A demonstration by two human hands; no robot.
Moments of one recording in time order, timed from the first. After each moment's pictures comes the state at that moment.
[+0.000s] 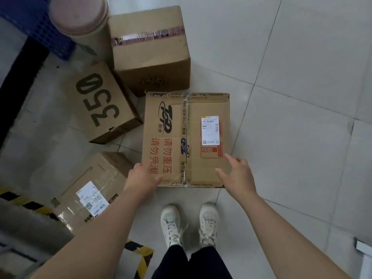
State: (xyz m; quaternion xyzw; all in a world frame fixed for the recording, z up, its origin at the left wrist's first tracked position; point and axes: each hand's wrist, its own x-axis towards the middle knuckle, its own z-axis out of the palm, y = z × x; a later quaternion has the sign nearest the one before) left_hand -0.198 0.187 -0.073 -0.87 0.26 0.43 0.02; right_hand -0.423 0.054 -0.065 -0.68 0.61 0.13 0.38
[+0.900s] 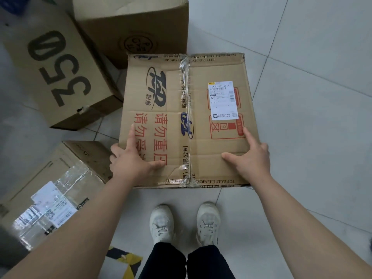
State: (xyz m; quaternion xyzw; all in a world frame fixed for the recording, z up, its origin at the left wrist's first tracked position) left_hand -0.188 0.166 -0.192 -0.90 0.18 0.39 -0.04; right_hand -0.435 0.015 -0.202 -0.62 0.69 0.08 0.36
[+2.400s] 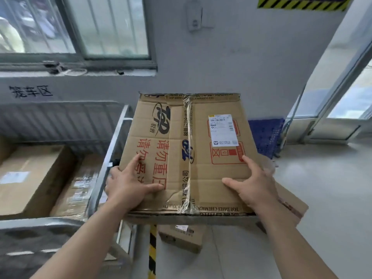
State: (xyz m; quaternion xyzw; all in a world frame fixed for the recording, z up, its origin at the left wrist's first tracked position) left_hand -0.312 0.531 0.474 -0.92 -0.22 0.02 -0.33; right_hand -0.300 0.237 0.484 -0.94 0.15 0.00 0.32
